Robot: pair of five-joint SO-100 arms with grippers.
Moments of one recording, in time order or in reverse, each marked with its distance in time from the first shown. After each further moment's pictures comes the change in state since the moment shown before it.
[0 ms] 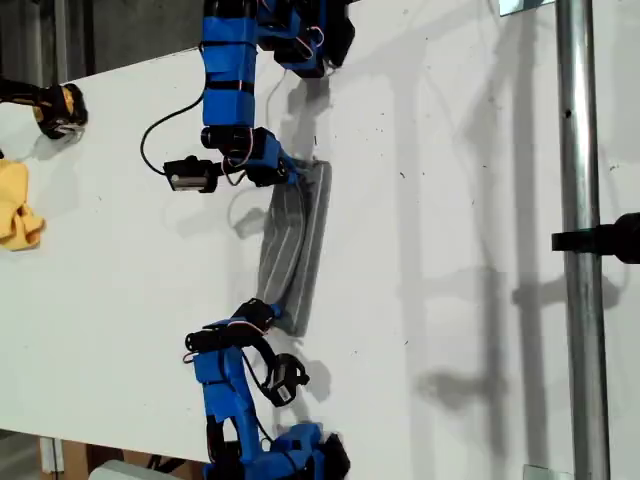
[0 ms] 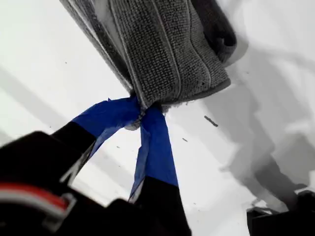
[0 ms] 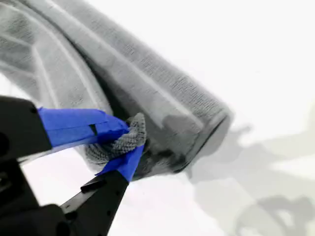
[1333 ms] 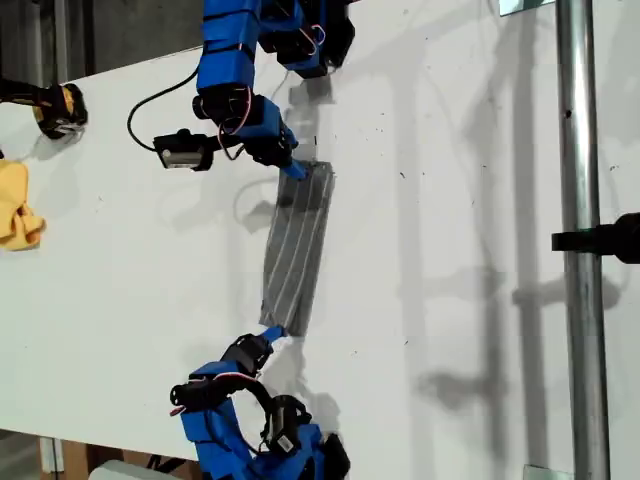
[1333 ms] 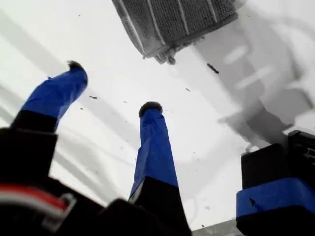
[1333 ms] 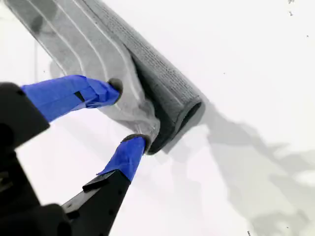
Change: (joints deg) arm 0 0.4 29.0 16.1 6.8 -7.3; arm 1 -5.8 11.6 -8.3 21.4 4.7
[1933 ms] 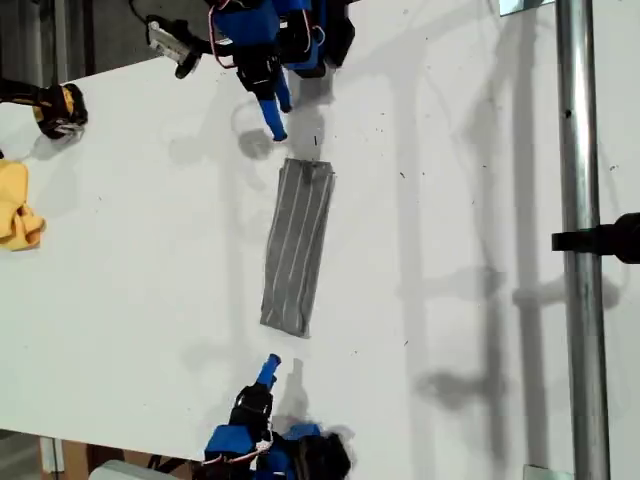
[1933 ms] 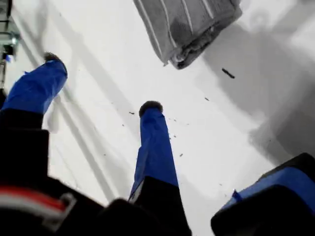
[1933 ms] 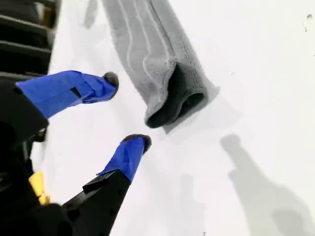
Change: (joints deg) arm 0 -0.7 53.4 43.9 -16.1 -13.1; arm 1 0.1 67.2 43.1 -9.1 13.7
